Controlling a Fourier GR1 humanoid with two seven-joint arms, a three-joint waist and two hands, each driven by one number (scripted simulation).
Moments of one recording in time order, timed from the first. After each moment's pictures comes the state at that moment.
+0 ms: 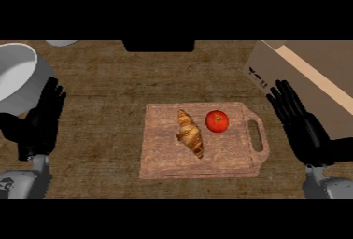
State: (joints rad) left arm -0.15 0.36 -0.04 -1.49 0.21 0.30 0.09; right arm -0.10 -0.31 0.12 -1.60 -0.39 0.00 -0.02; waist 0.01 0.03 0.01
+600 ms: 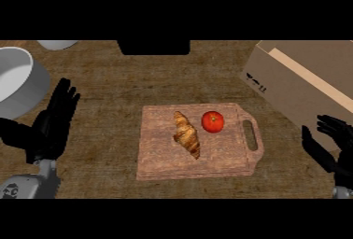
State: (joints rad) left arm -0.12 0.31 -0.06 -1.57 0.28 0.26 0.12; right arm 0.07 -0.32 -0.07 -1.49 -0.08 -0.51 -0.07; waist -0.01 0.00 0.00
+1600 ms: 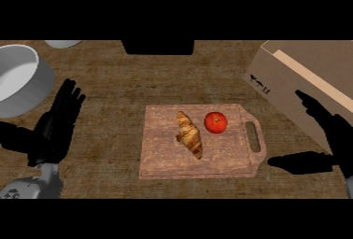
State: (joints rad) left arm -0.10 0.28 -0.07 -1.64 0.27 0.24 0.16; right arm -0.10 -0.62 0.22 -1.91 0.14 -0.12 0.76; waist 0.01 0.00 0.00
